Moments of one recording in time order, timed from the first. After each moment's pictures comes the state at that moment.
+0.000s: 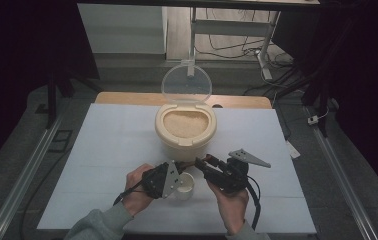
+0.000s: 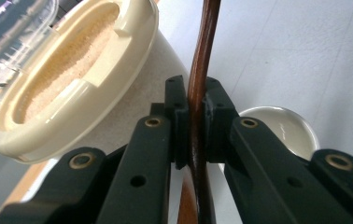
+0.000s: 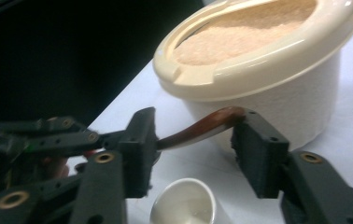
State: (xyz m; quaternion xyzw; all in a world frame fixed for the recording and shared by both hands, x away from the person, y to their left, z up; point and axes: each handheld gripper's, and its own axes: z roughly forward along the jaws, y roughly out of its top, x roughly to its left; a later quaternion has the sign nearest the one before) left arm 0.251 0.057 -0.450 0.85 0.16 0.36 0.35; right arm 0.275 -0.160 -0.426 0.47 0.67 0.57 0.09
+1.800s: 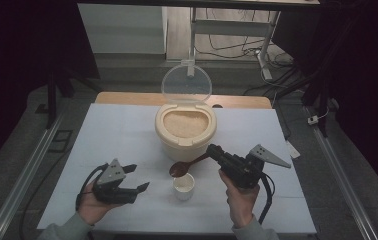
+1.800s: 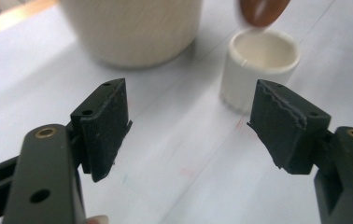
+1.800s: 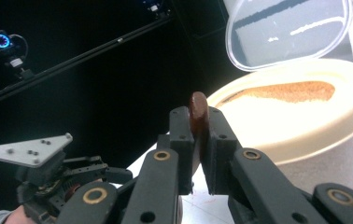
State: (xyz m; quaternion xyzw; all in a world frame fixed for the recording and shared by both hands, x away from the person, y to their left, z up) left arm 0.237 0.184 -0.473 0.82 0.33 0.17 0.43; right arm 0.278 -0.189 -0.406 0.38 0.62 0.68 0.08
